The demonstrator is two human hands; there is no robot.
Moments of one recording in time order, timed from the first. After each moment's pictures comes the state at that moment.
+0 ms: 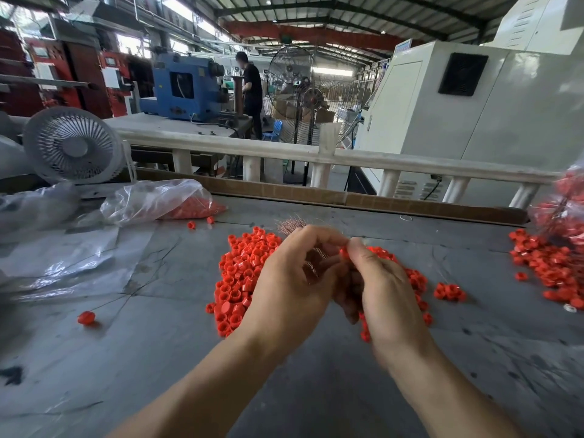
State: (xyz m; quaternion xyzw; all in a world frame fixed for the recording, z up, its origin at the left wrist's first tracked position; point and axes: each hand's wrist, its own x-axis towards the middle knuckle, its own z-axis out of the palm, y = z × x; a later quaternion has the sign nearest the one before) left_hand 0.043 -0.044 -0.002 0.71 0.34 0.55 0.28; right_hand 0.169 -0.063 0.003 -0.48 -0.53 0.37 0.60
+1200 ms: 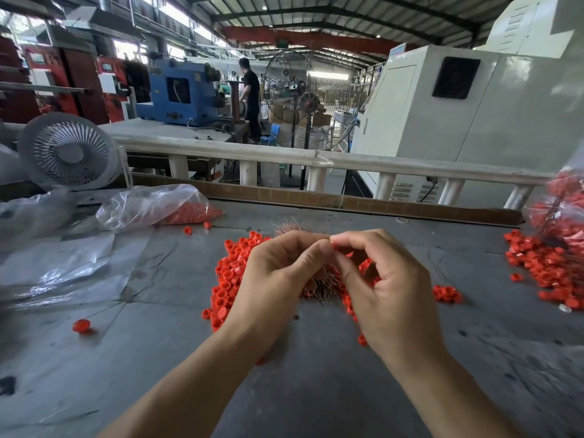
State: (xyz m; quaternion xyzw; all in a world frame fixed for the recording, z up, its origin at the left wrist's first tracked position) left_hand 0.035 -0.037 0.004 0.60 0.25 0.58 0.50; right_hand 0.185 -0.067 0.011 -0.45 -0.70 -0.05 0.55
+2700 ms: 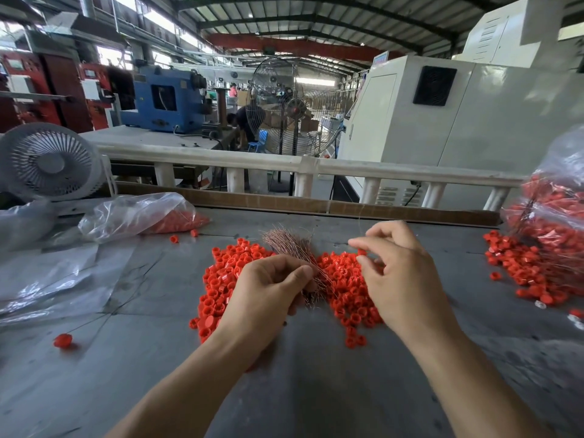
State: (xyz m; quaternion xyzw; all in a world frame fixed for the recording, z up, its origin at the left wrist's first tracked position) left_hand 0.037 -0.030 -0.009 0.59 0.41 0.50 0.48; right_hand 0.228 -0.047 0.013 -0.59 -0.67 -0.10 0.45
